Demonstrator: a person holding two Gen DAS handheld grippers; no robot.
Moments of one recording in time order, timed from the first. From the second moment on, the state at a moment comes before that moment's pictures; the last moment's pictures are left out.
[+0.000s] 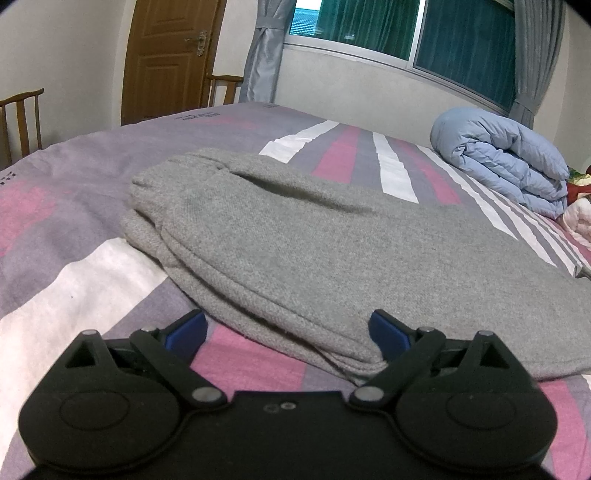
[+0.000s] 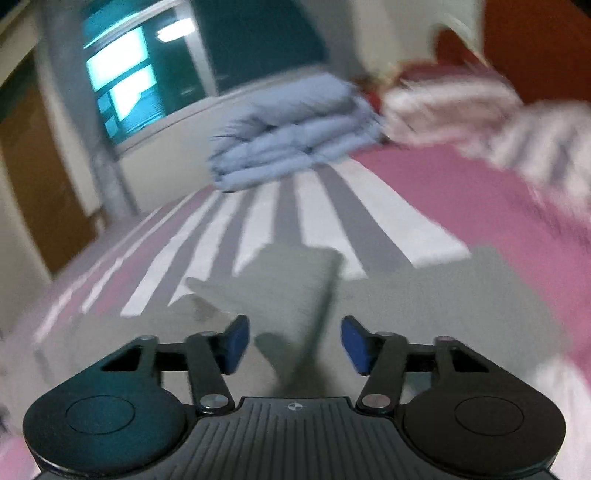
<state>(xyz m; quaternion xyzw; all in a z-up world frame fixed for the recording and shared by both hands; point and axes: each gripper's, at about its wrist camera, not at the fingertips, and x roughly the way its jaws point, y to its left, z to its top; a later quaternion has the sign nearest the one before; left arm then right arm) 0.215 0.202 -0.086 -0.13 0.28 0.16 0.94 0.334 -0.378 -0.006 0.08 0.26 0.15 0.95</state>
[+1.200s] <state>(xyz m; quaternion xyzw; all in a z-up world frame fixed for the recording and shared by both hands) 0.214 0.203 -0.087 -0.14 0.28 0.16 0.94 0.321 -0.438 -0.026 0.00 0.27 0.05 0.96</state>
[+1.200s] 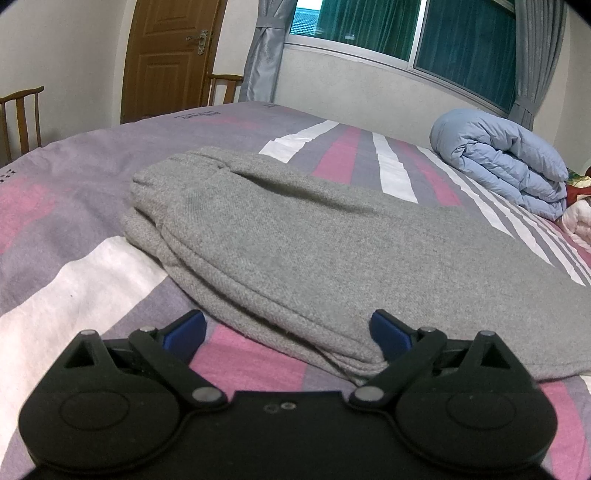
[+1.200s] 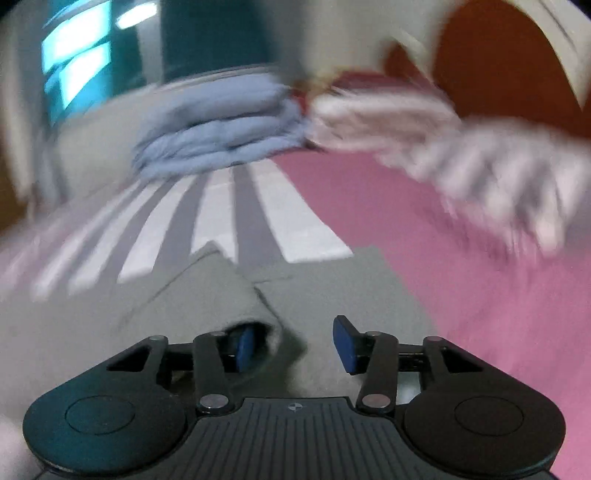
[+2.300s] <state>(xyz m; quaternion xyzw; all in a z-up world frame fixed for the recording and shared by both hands) 0.214 0.203 -0.087 -0.14 0.28 0.16 0.94 0.350 -0.534 -0.112 0.48 0.28 0.02 0.83</state>
